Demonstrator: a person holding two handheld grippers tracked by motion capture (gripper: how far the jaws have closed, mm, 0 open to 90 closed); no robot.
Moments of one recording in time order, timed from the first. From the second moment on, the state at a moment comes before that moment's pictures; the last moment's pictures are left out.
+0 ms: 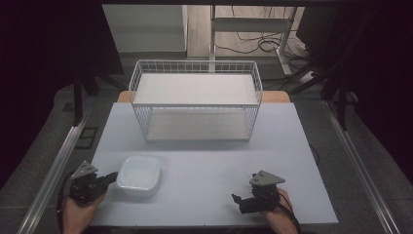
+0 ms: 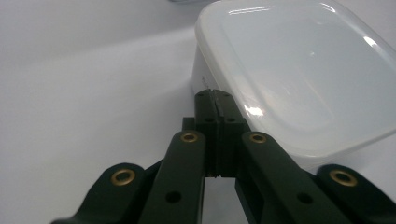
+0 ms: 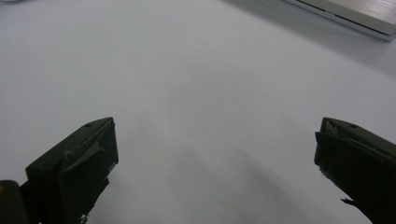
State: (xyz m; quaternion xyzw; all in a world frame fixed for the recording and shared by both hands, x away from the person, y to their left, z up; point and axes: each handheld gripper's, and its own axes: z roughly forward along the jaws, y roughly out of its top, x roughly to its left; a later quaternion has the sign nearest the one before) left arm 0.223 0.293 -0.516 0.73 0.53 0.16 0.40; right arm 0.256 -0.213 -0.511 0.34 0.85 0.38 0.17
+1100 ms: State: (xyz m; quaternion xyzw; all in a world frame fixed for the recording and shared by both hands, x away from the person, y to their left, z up) left arm 0.261 0.149 -0.508 0.80 0.40 0.09 0.43; right arm 0.258 -0.218 -0.511 0.35 0.84 0.37 0.17
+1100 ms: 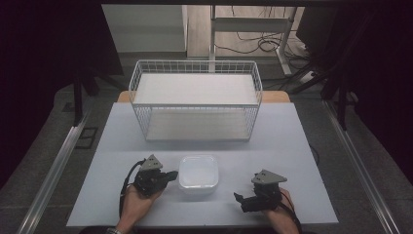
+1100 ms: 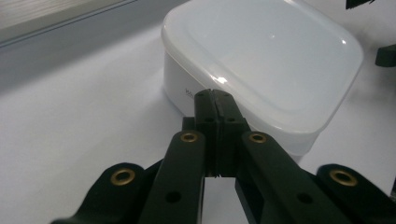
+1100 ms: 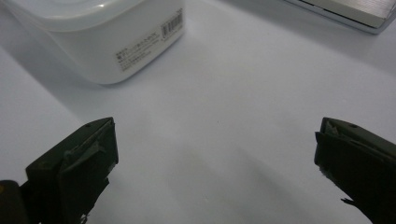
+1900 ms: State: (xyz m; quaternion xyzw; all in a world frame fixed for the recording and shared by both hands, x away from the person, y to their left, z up) left arm 0.232 0.192 -0.510 0.80 0.38 0.09 0.46; right arm 0.256 -0.216 -0.510 0.36 0.83 0.39 0.19
